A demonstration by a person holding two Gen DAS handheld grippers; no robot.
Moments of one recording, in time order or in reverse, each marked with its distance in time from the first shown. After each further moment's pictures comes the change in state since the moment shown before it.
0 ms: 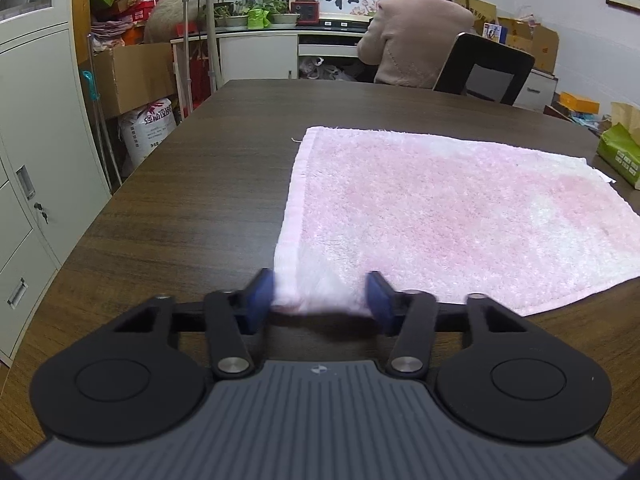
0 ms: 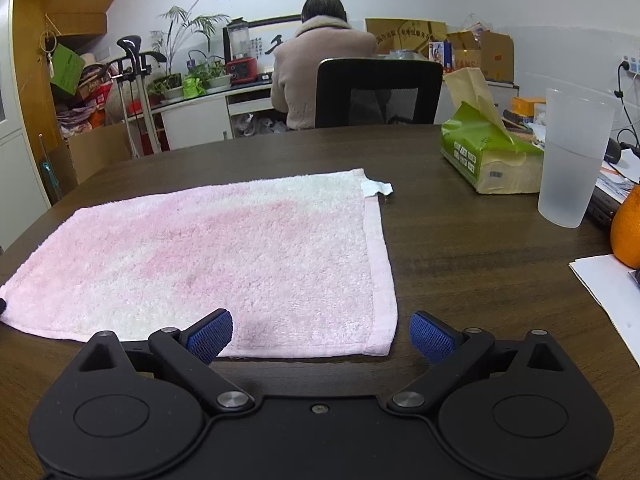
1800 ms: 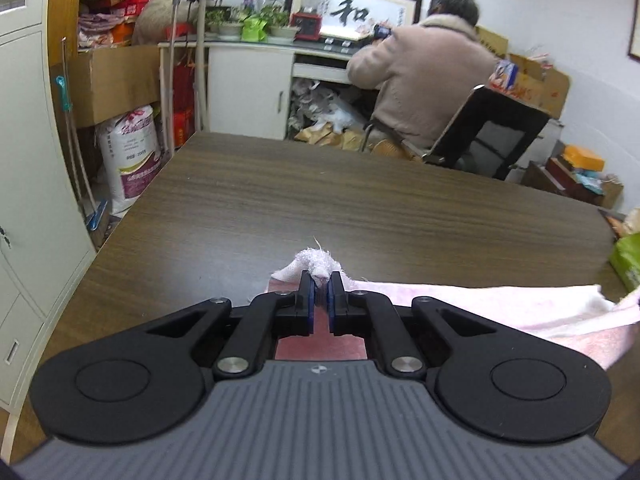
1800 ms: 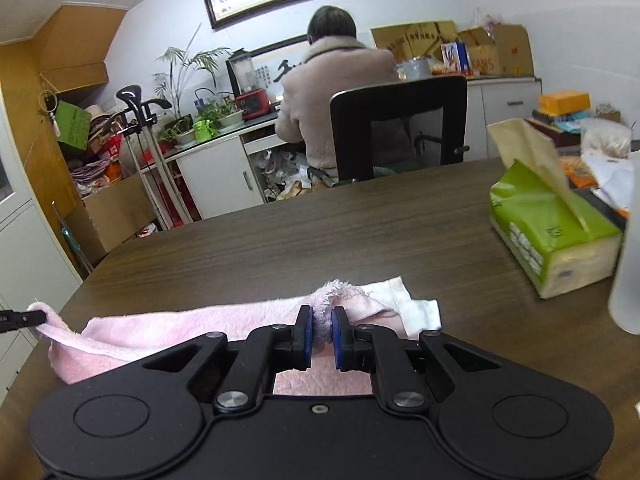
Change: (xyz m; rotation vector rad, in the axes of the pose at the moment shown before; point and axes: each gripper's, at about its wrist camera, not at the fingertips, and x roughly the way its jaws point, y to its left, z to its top) left arm 0.111 0.009 0.160 -0.122 0.009 -0.033; right arm 0.079 -0.017 0.130 0.109 -0.040 0.139
